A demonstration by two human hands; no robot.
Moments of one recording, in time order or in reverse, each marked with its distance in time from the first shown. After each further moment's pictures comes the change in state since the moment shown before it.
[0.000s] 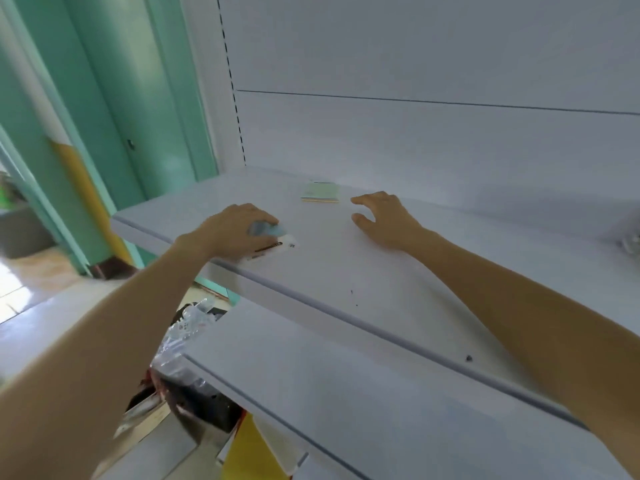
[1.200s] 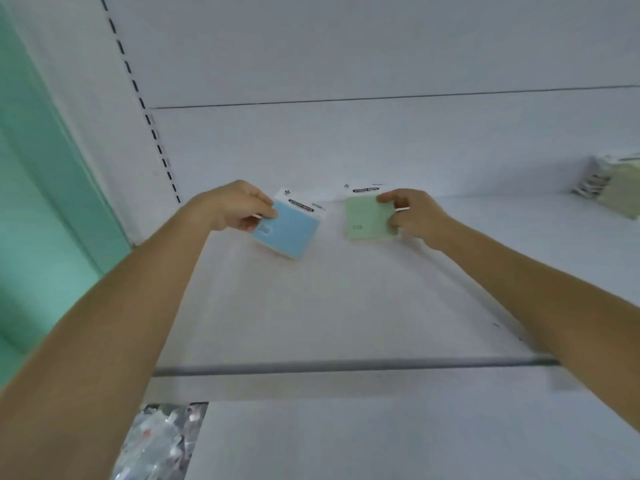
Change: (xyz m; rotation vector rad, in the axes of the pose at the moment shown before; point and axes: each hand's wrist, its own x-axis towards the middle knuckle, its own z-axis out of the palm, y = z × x) left_hand 0.190 -0.077 -0.043 -0.730 -0.360 0.112; right_hand 0.063 -0.038 0.021 0.593 0.413 0.677
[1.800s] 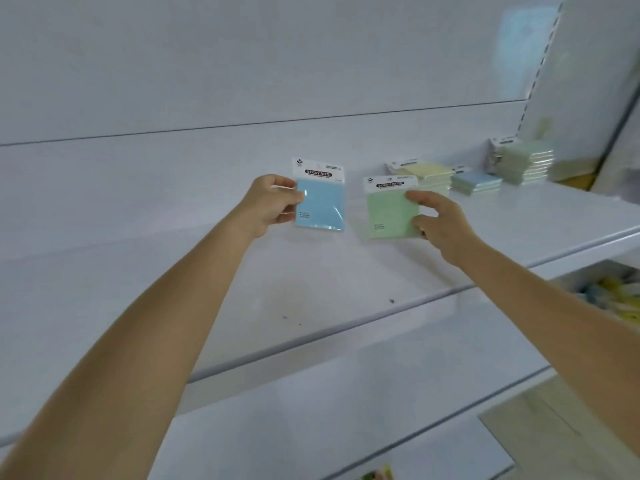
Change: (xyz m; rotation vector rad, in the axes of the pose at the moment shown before) left_hand -0.020 0.173 0.223 -0.444 -0.136 0.341; right_hand -0.123 0.107 -0.225 0.203 0.531 0.070
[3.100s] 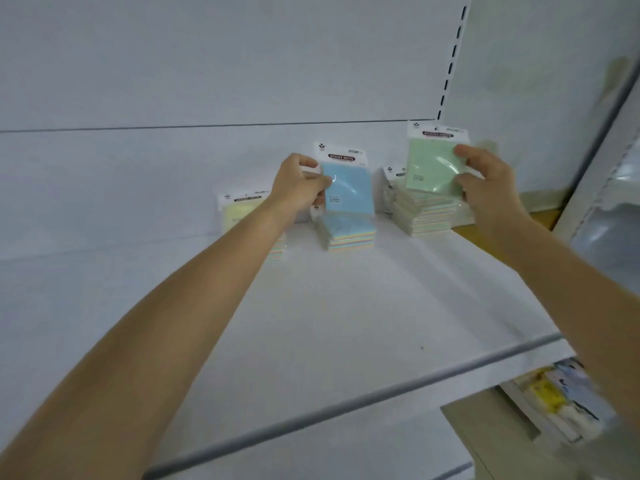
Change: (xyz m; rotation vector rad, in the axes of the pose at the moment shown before) left_hand 0.186 0.063 0.385 -0.021 0.081 0.144; right_hand 0.281 0.075 -0.314 0.033 0.179 -0.098
